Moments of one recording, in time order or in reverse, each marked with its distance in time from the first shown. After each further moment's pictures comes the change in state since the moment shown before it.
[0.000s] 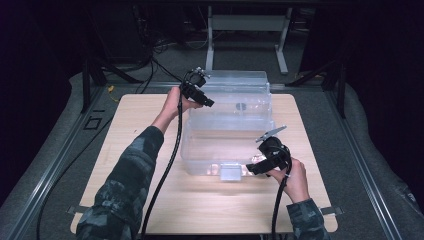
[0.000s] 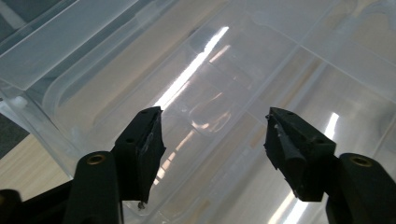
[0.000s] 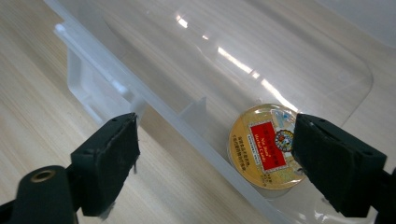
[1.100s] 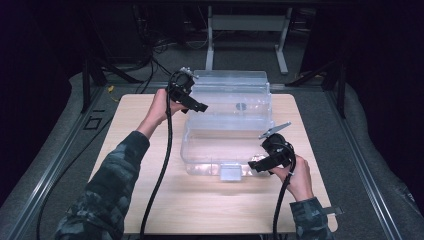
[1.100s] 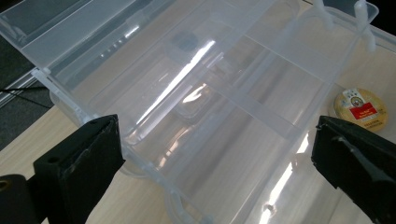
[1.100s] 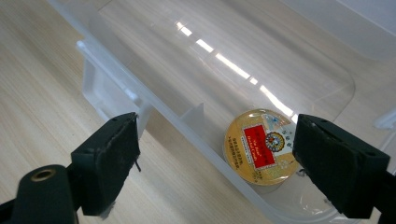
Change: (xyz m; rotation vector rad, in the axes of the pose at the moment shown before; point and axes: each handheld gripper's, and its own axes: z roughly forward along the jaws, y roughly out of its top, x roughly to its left) left arm -0.013 -0.018 -0.054 -0.042 -0.042 0.018; right arm -0.001 0.005 -0.018 -0.016 -0.010 -0.006
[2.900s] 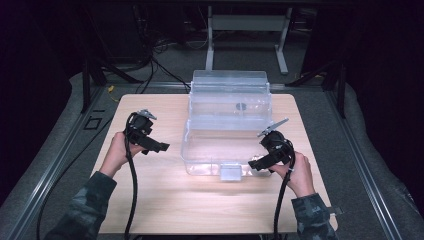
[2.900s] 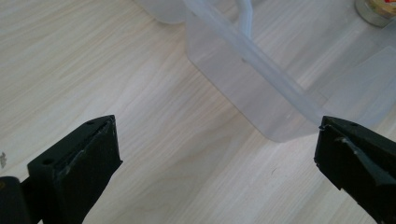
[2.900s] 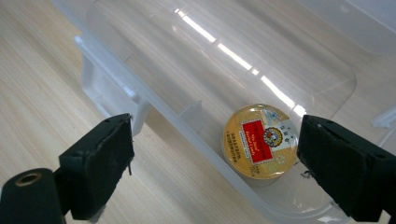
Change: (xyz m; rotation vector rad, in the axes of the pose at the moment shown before) left arm -0.011 -0.151 -0.051 0.089 0.040 -0.148; right arm -0.003 0.008 -0.001 0.058 0.009 -0.004
